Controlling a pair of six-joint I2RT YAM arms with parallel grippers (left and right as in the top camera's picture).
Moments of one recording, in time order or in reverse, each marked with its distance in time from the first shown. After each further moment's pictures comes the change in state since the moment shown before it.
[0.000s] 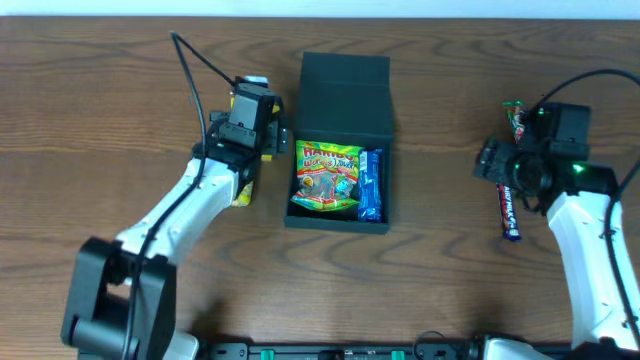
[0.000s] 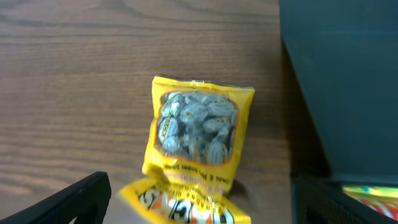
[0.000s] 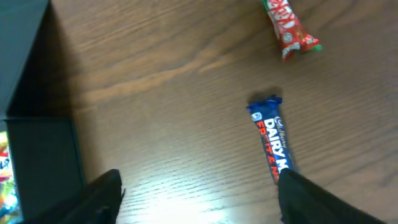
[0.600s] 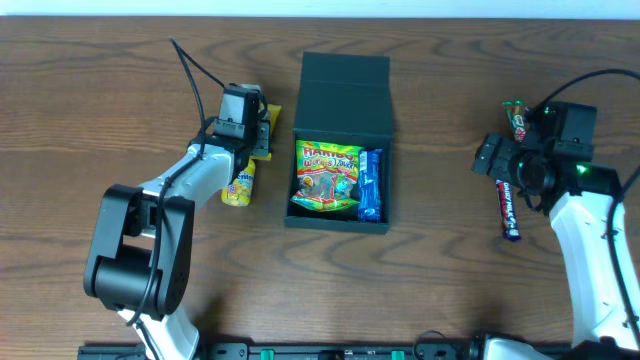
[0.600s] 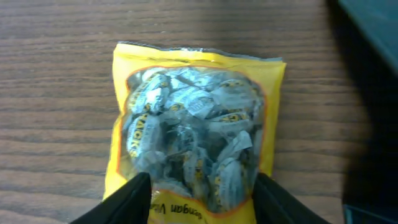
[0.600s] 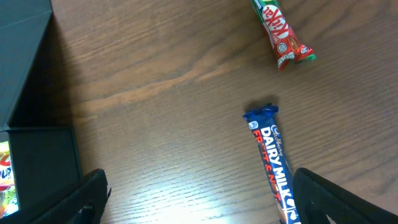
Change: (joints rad) left arm 0.107 0.209 0.000 0.138 0.184 0.042; right arm -0.013 0.000 -0.001 0.027 -0.005 -0.004
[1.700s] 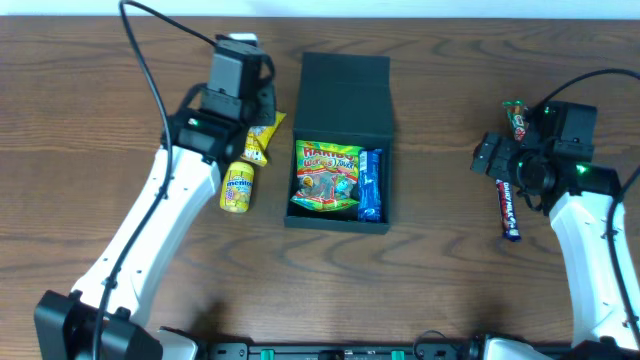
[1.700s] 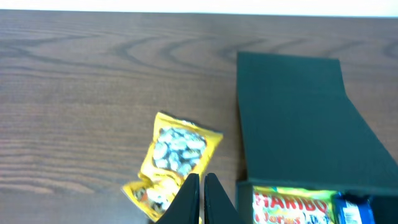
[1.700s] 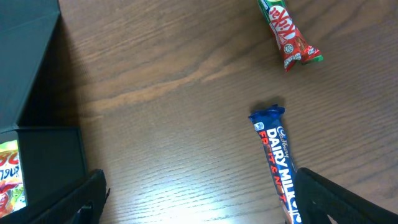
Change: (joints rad) left arm -0.129 -0.327 0.306 -0.499 -0.127 -0.142; right arm 0.000 0.000 -0.001 0.006 -0.019 0.003
